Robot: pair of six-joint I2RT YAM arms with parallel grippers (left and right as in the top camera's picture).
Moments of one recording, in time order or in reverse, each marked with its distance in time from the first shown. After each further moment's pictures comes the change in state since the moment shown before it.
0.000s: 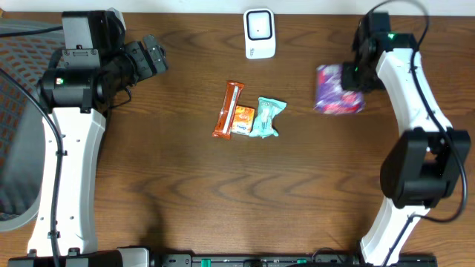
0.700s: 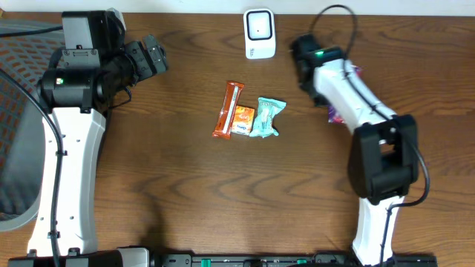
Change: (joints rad) left arm 0.000 0.000 0.000 0.000 0.000 0.000; right arm 0.311 0.109 -0.102 0.019 0.566 0.069
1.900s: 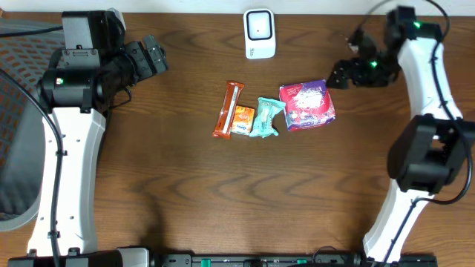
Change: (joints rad) left arm 0.000 0.000 0.000 0.000 0.000 0.000; right arm -0.451 0.048 0.278 -0.192 -1.205 -0.518
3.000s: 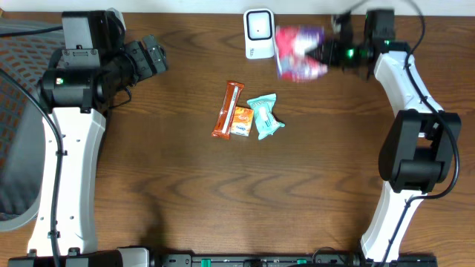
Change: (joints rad) left arm 0.000 0.000 0.000 0.000 0.000 0.000; right arm 0.085 -0.004 -0.196 0.803 -0.372 0.468
